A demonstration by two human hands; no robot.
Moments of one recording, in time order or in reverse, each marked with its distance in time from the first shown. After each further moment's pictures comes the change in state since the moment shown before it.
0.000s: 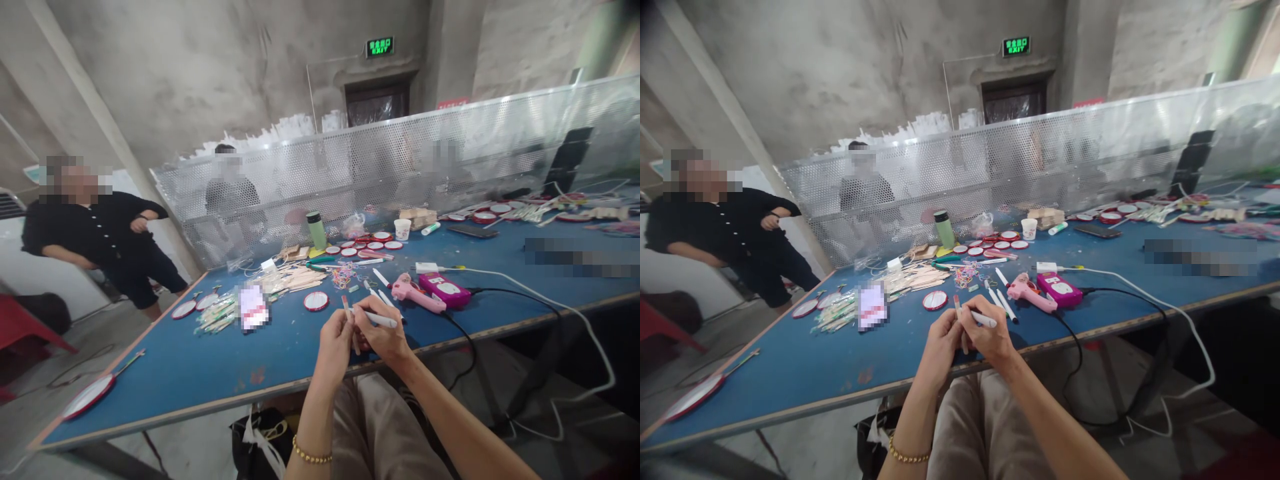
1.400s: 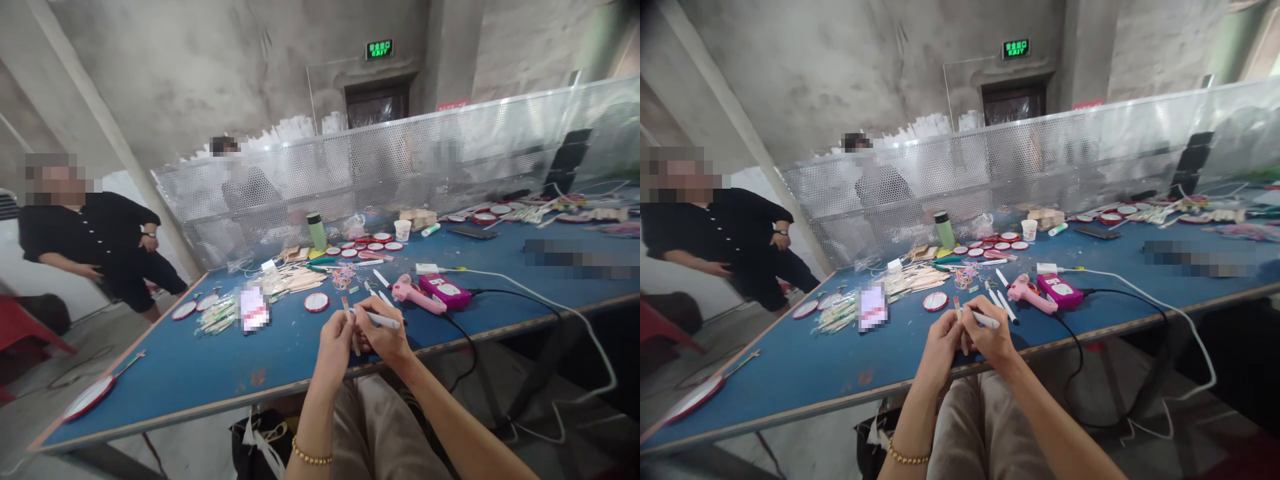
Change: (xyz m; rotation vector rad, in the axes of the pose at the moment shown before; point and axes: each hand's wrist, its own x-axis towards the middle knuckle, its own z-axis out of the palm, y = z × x) left_hand 0.000 -0.003 0.000 -0.109 -0.011 -0.072; right_hand -0.001 0.000 -0.001 0.070 -0.009 0.067
